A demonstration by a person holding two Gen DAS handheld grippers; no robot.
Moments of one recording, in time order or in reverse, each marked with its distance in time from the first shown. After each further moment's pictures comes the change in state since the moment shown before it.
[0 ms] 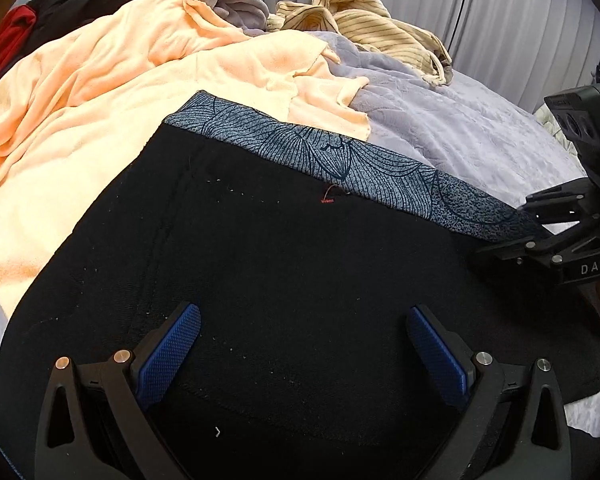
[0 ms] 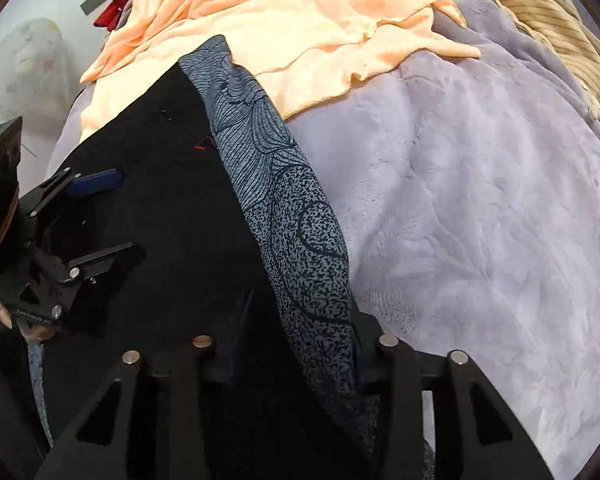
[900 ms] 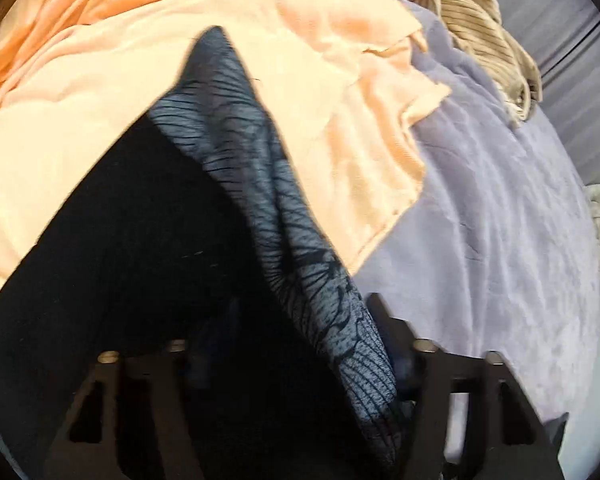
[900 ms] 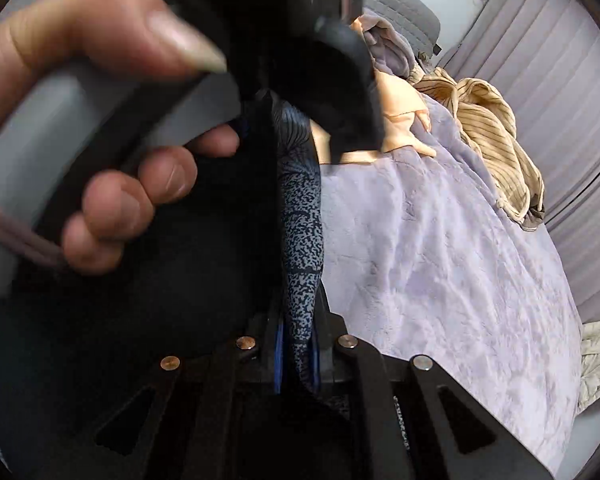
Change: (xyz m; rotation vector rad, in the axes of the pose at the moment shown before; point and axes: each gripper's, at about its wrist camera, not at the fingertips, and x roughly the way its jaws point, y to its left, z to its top) left arm 0.047 0.000 0.092 -0.384 0.277 0.057; right arm -0.023 0.149 -0.053 -0.176 -0.198 -0.518
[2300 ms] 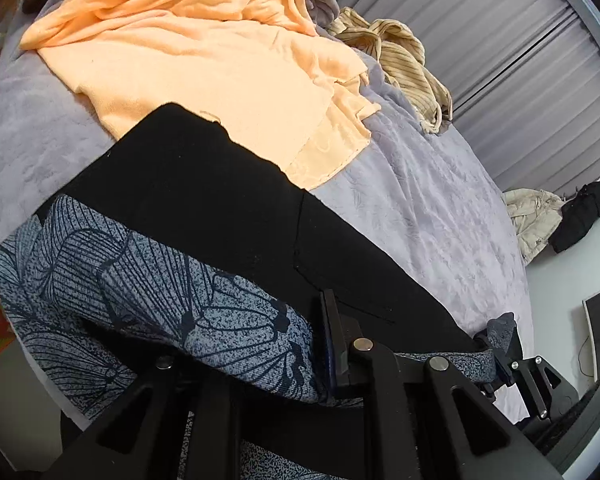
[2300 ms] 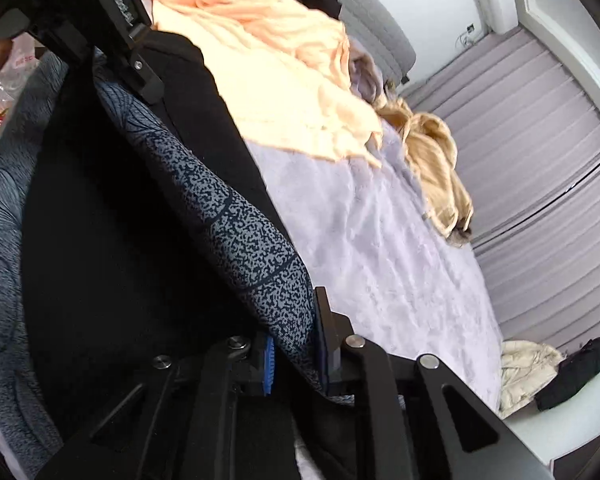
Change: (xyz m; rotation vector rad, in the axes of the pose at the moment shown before) left arm -0.113 0.117 -0.137 0.037 -0.153 -0.335; right arm -0.096 0.063 -0.033 -0.167 -0.004 -0.293
